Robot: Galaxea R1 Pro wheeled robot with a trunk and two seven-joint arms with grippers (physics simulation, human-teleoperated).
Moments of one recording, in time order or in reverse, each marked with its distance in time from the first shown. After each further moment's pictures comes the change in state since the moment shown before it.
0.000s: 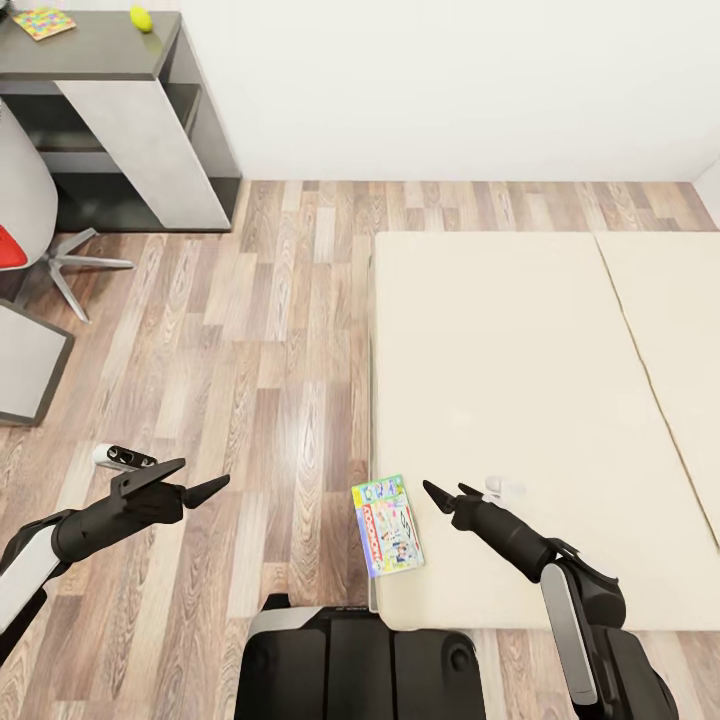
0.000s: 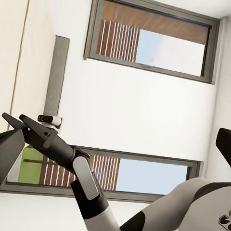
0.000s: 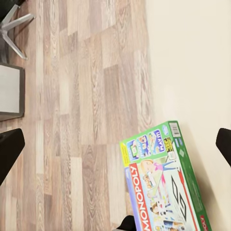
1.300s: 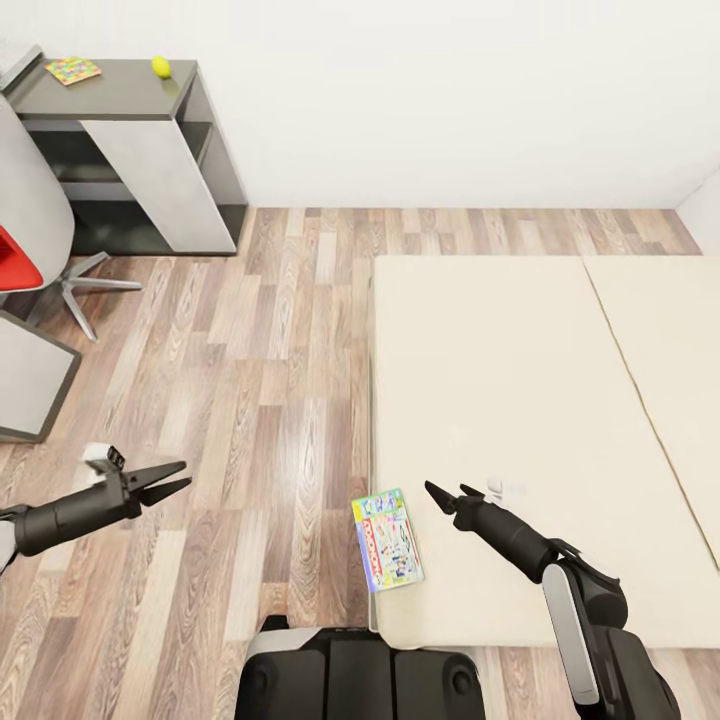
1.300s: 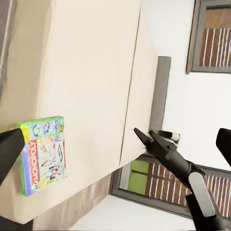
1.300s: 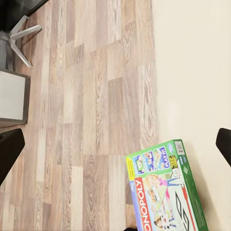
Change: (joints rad) left arm -0.004 0.009 0.245 0.031 -0.354 0.003 0.179; right arm 0.000 -0.006 -0.004 0.006 0.000 0.000 0.000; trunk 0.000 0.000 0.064
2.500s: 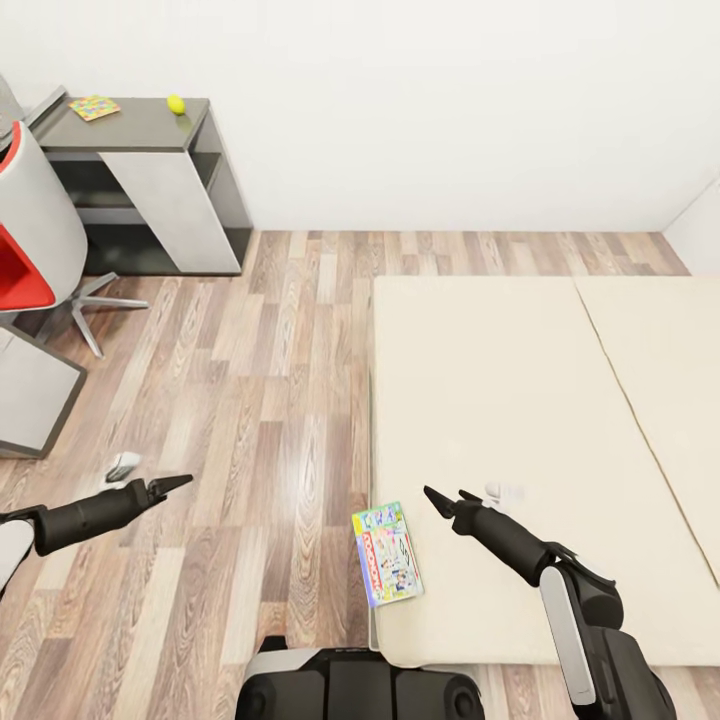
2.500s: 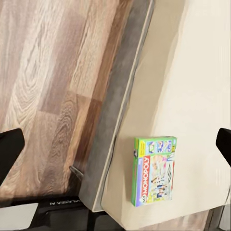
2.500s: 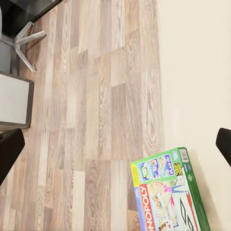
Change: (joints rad) left arm -0.006 -0.016 -0.023 0.000 -0.016 -0.098 0.543; right arm 0.000 0.000 -0.002 0.034 0.000 -0.003 -0.003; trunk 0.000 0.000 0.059
